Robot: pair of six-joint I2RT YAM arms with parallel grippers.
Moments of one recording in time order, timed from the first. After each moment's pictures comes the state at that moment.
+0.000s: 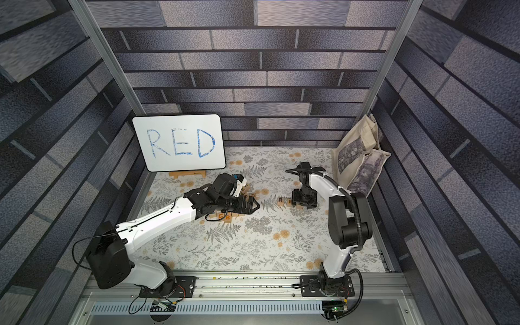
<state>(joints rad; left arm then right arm) -0.75 1.43 1.11 -0.49 0.26 -0.57 0.20 1.72 1.24 -1.02 -0.07 0.31</state>
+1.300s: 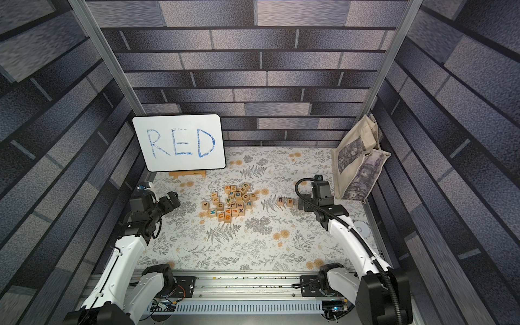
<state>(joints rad) 0.18 0.87 0.54 -0.26 0.04 -0.32 0.19 1.09 0.64 -0.36 0.19 0.15</state>
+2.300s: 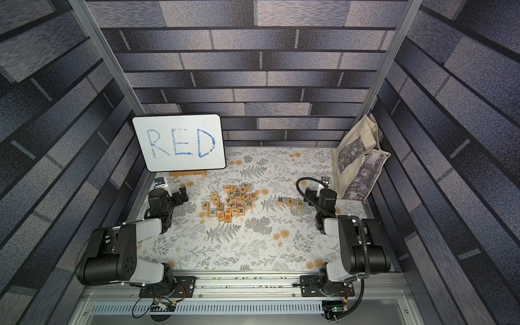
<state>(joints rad) 0.11 1.50 0.43 0.61 0.00 -0.13 0.03 1.52 0.38 0.72 0.07 0.06</state>
